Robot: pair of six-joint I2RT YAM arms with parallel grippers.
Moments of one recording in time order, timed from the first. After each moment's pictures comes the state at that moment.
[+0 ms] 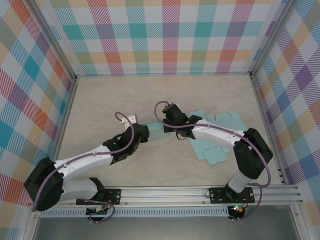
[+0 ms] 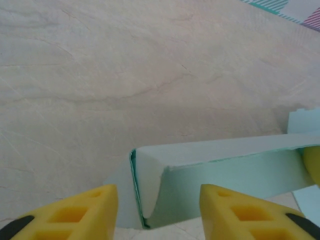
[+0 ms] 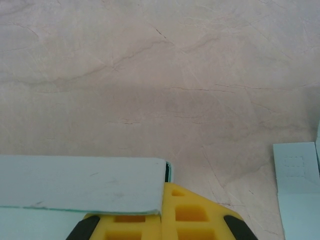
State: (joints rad) left arm -0.82 1.19 0.65 -0.14 -0.49 -0.79; right arm 0.82 1.64 1.12 -0.36 0.25 0.49
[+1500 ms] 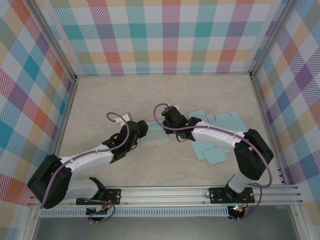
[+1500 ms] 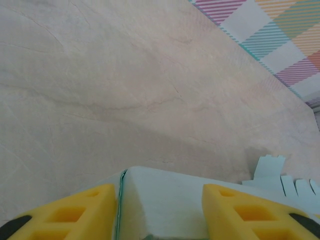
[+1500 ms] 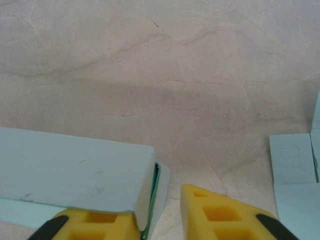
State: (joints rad) left arm -0.70 1.25 0.55 0.14 -0.39 -0.97; right arm 0.85 1.62 1.10 -0.37 0.28 0.50
